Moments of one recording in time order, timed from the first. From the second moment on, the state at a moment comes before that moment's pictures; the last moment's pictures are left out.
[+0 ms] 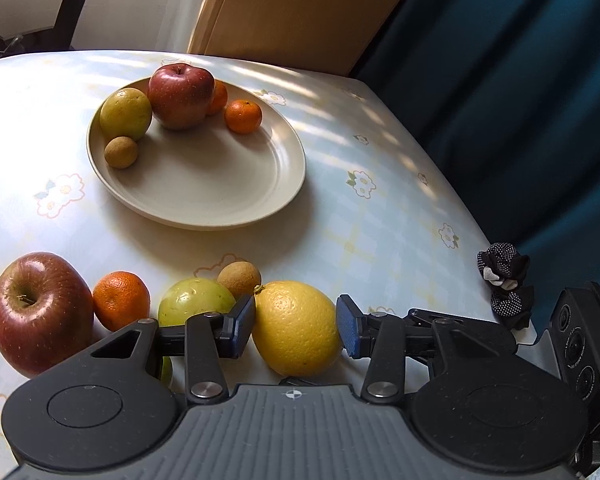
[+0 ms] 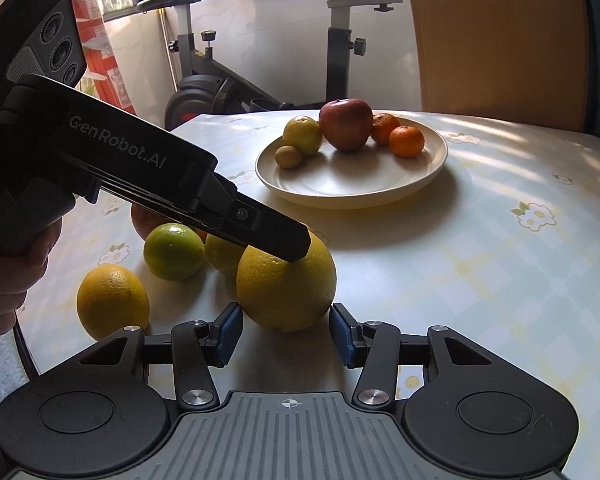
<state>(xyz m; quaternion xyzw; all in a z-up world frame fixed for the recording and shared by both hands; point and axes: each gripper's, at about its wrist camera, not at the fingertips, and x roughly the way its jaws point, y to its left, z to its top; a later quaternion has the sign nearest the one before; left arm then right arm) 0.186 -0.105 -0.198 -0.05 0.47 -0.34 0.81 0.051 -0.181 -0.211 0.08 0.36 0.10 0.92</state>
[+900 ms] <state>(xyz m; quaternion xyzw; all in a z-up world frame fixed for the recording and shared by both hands) 0.202 -0.101 -0.141 -0.05 0.40 -0.34 0.85 0.093 -0.186 -0.156 0.03 0.31 0.11 0.94</state>
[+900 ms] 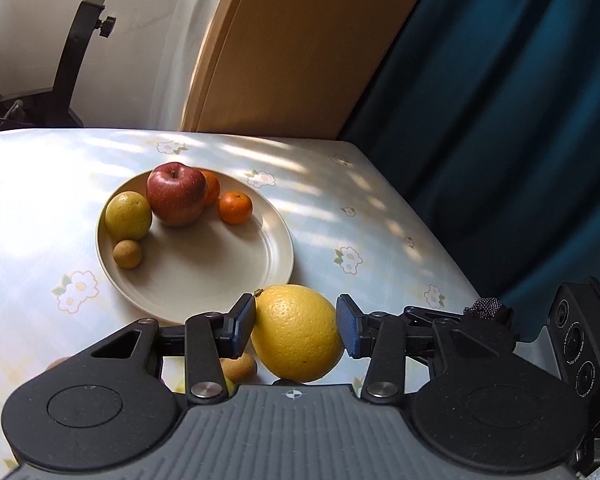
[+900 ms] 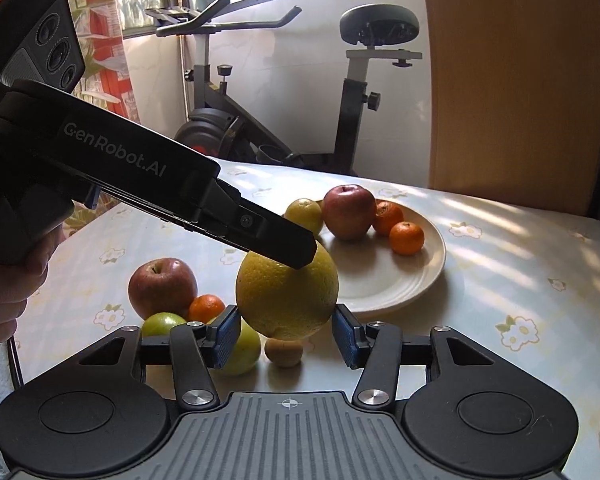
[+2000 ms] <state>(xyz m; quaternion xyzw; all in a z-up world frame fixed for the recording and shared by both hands) 0.316 -0.092 -0.177 -0.03 0.45 -0.28 0.85 0.224 -0.182 -0.209 0.00 0.35 0.14 0.93</state>
